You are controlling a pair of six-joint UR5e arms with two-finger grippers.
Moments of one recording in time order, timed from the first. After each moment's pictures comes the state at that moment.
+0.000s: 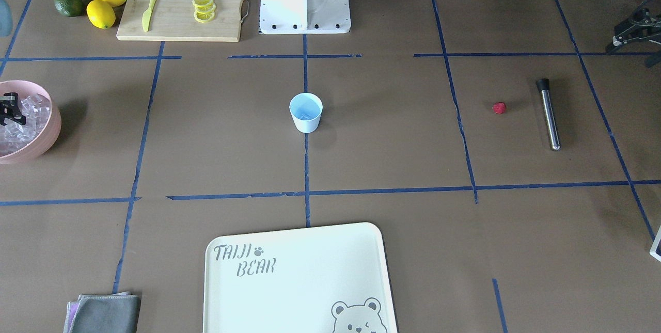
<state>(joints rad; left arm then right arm) -1.39 -1.41 -1.99 -1.50 -2.49 0.00 1.12 -1.68 1.71 -1.31 2.31 0.36</state>
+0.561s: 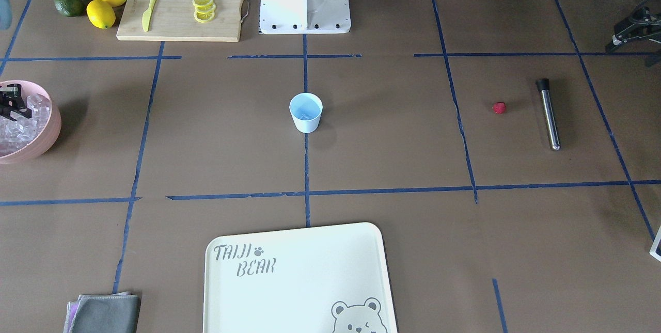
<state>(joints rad) -1.39 -1.41 -2.00 -1.50 -2.49 0.00 1.13 -1.69 1.78 -1.31 2.35 0.36</state>
